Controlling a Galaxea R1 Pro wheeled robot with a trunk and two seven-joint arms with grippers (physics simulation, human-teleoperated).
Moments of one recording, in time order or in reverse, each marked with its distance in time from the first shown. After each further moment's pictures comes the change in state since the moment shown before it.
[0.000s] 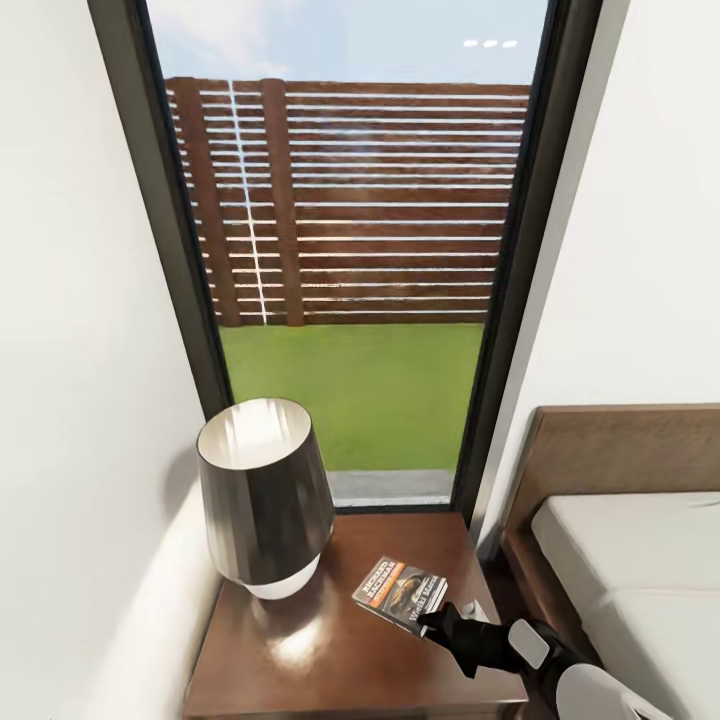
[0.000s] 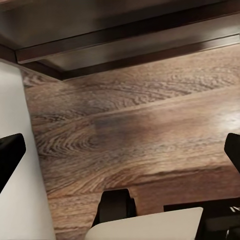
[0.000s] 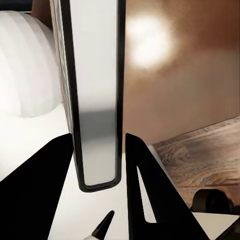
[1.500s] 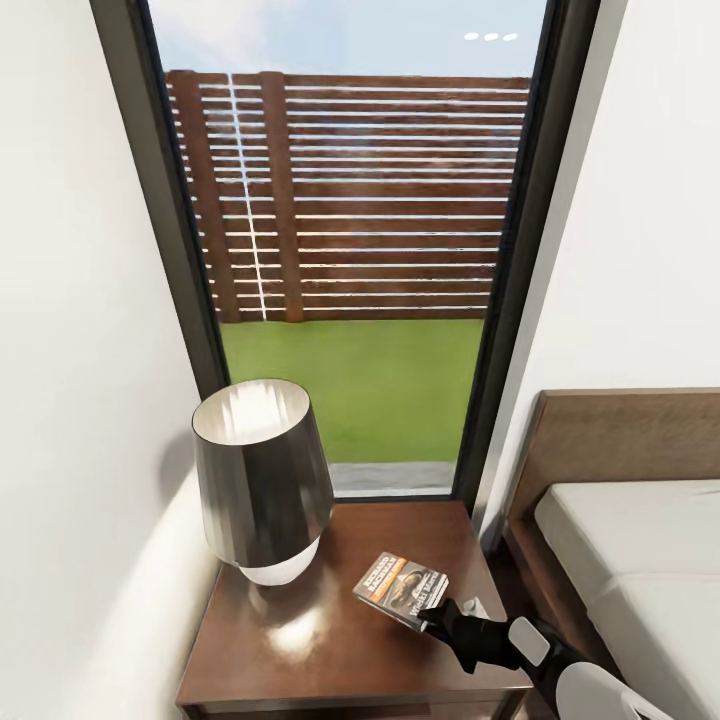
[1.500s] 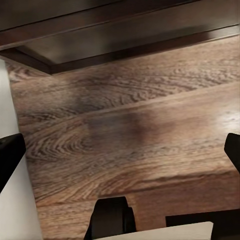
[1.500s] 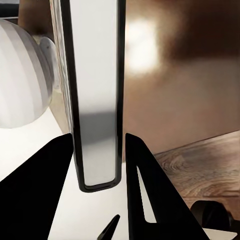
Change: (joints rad) left arm 0.000 -0.003 0.000 0.000 0.000 0.000 0.001; right arm -0.002 0.001 -0.006 -0.009 -0.014 0.000 0.000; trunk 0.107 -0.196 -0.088
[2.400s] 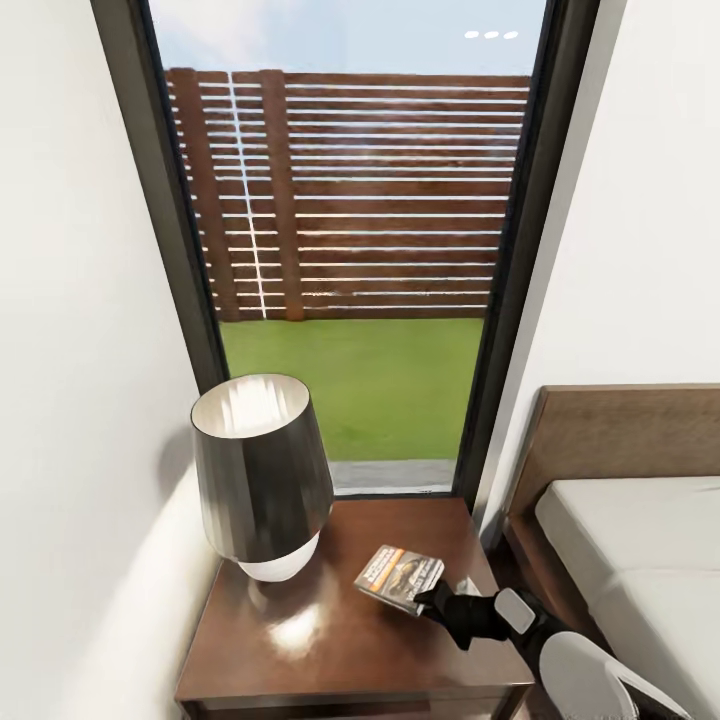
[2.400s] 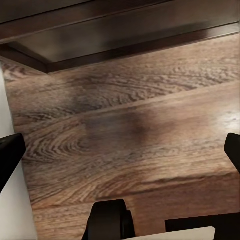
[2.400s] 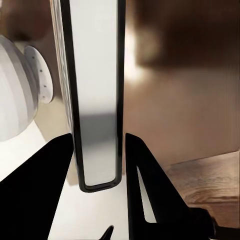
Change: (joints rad) left arm 0.000 -0.002 0.000 -0.001 0.000 0.000 0.000; right arm -0.069 0.028 -0.004 0.001 -0.006 0.000 -0.151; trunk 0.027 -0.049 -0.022
